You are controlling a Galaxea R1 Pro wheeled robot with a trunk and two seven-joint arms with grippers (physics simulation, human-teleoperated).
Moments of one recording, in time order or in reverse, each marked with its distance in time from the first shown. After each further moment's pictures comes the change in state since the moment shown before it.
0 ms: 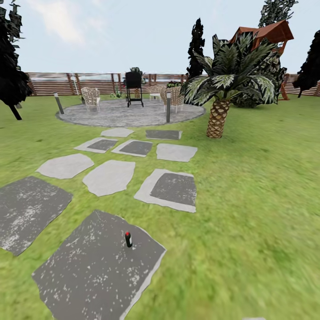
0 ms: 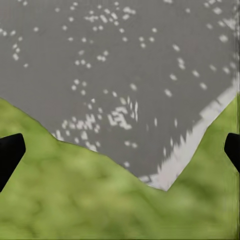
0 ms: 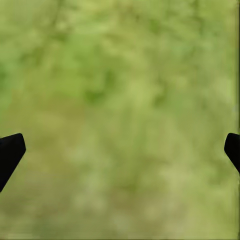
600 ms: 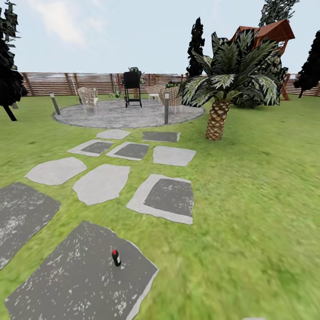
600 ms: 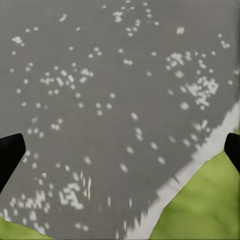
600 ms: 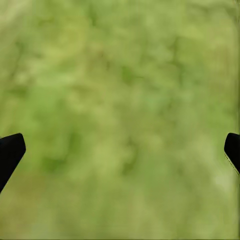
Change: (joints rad) left arm 0.000 0.001 -0.002 -0.004 -0.001 0.001 -0.002; right arm 0.000 0.000 0.000 0.000 -0.001 0.000 -0.001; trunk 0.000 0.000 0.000
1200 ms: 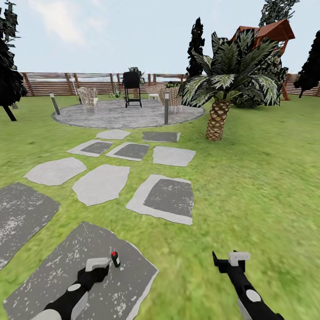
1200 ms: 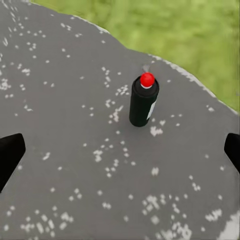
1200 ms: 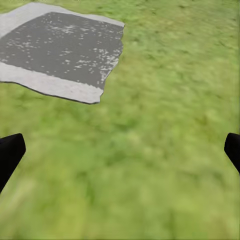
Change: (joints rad) left arm -0.317 -0.002 -0.006 -0.025 -0.023 0.202 -0.008; right arm -0.207 0.006 -0.002 -0.207 -0.005 0.023 0.003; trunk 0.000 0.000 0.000
